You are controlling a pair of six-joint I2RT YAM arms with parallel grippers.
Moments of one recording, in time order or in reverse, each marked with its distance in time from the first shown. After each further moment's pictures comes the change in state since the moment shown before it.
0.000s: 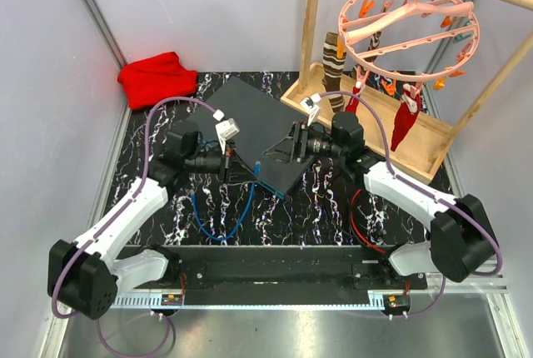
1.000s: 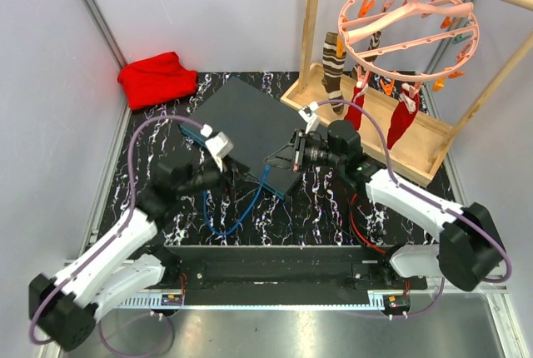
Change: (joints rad) left arm -0.106 -0.186 -0.142 0.121 -0.305 -0.034; right arm 0.072 -0.034 -0.036 -0.038 0.065 0.050
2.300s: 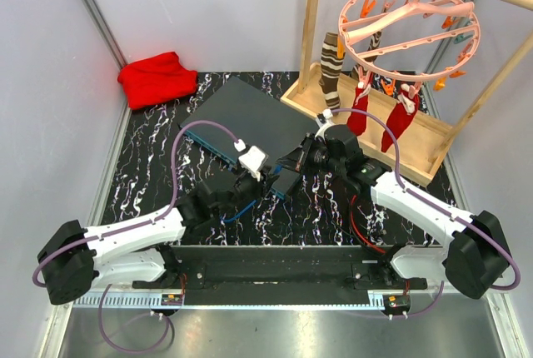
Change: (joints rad) left arm -0.465 0.170 -0.121 0.428 -0.835 0.087; right arm 0.023 -0.084 0.018 -0.364 0.382 0.159
